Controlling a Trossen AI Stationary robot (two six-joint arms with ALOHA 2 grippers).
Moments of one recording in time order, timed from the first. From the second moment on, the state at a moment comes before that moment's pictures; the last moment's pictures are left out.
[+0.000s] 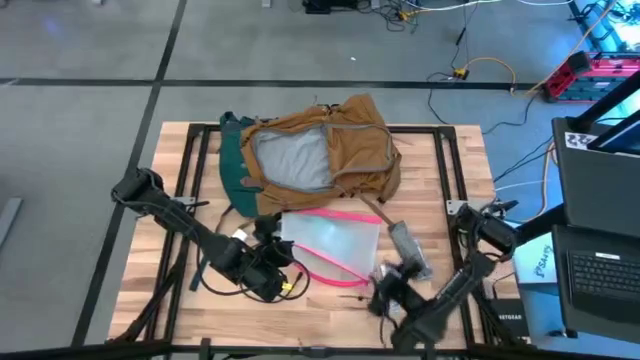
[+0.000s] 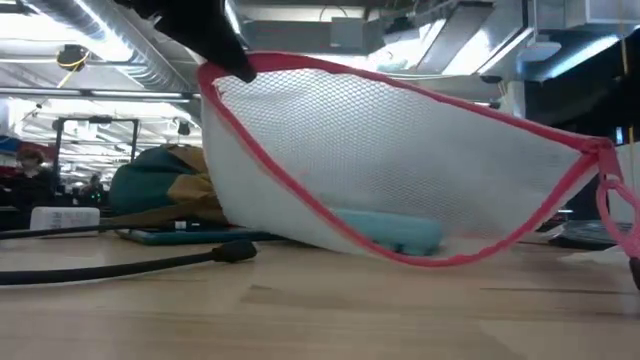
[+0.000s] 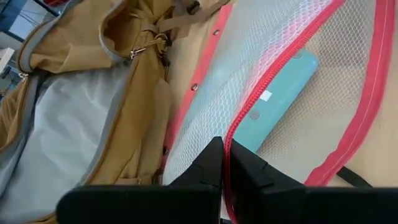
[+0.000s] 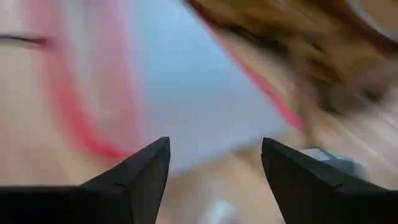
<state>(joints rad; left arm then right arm) -0.57 1.67 1.23 -0.70 -0.87 -0.47 0.90 2.04 1.37 -1.38 0.84 1.84</state>
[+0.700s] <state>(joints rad) -0.58 1.67 1.23 -0.71 -0.82 -0.47 0.51 2.03 1.28 -1.48 0.34 1.76</state>
